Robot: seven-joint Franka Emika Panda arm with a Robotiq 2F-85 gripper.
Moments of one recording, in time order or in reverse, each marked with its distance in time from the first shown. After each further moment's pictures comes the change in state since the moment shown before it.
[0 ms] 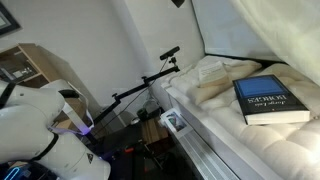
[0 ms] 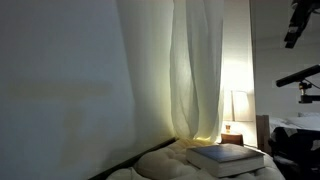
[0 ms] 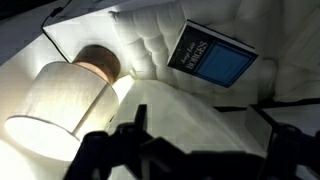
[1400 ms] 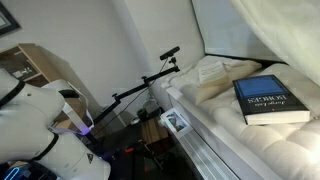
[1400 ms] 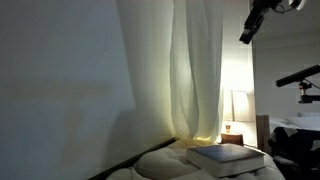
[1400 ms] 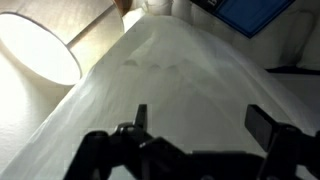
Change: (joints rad) arm 0.002 0.281 0.036 0.290 -0.178 0.115 -0.004
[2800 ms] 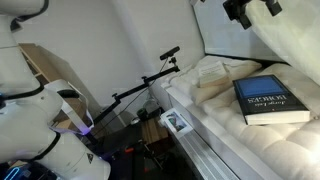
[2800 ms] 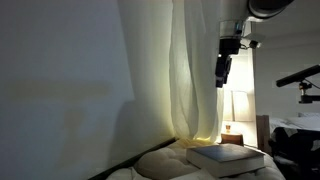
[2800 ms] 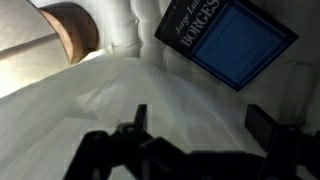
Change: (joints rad) arm 0.109 0.485 -0.040 0.350 -0.002 -0.209 0.019
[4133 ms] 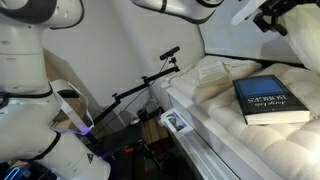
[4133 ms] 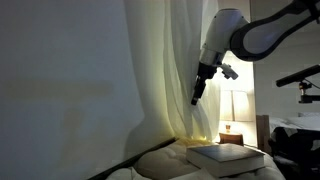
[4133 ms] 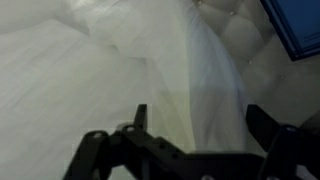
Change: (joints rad) arm 0.019 0.259 -0.082 0.140 -0.133 0.401 -0.249
